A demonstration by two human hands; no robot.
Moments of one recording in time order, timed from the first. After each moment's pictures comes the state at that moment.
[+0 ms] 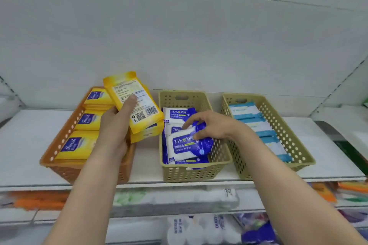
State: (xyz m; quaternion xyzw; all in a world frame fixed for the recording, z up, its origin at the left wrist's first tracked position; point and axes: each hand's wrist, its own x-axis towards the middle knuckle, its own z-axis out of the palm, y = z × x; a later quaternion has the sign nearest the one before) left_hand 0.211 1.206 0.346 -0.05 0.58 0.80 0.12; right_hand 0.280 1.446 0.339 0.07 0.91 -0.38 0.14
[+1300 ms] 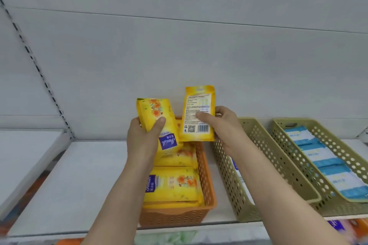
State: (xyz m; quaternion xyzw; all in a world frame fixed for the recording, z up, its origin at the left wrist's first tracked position) left_hand 0.106 1.110 0.342 0.00 0.69 0.72 0.06; right_hand 0.170 1.282 0.371 0.25 0.67 -0.68 -0.17
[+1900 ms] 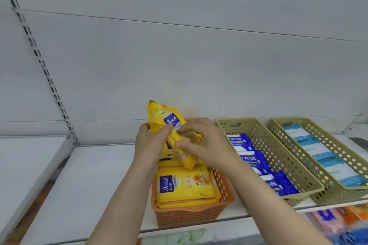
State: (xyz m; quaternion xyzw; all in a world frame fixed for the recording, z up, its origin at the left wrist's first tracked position) left_hand 0.096 1.077 0.343 0.02 0.65 0.74 0.17; right_hand 0.173 1.219 0.348 0.01 0.91 -0.34 -0.23
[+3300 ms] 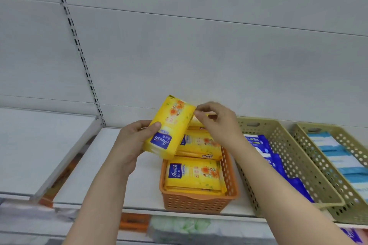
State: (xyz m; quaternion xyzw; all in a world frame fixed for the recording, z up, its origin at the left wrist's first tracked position) left_hand 0.094 1.007 0.342 0.03 0.65 0.74 0.18; right_hand 0.145 1.233 0.361 0.06 0.88 -0.42 -0.22
